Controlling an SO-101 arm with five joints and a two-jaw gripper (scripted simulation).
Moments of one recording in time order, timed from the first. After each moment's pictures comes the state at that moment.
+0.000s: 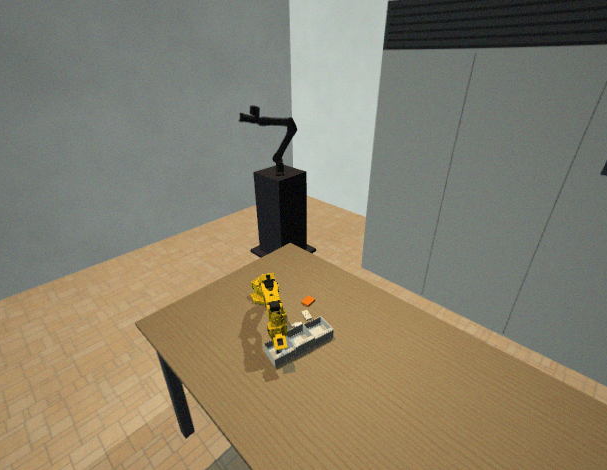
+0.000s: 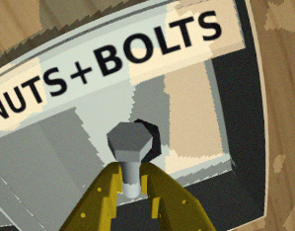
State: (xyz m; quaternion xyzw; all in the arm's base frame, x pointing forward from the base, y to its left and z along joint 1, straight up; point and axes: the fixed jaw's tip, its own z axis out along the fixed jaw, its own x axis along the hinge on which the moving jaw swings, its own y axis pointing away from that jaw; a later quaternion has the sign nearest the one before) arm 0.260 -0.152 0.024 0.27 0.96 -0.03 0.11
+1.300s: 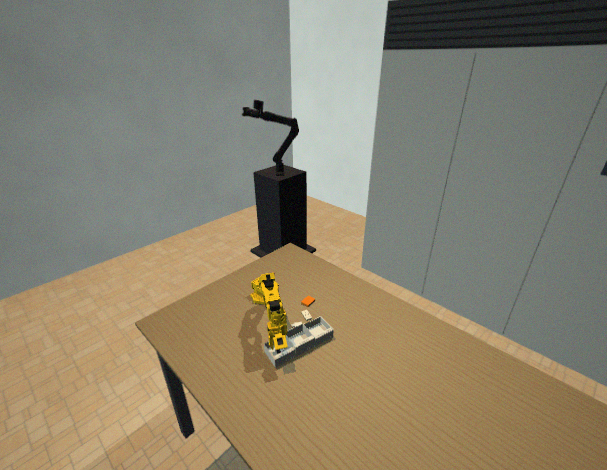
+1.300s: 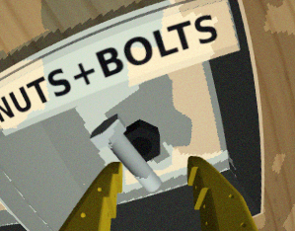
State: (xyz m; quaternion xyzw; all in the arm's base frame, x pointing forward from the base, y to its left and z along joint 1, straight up) arm 0.260 -0.153 0.026 0.27 0.96 -0.03 0.11
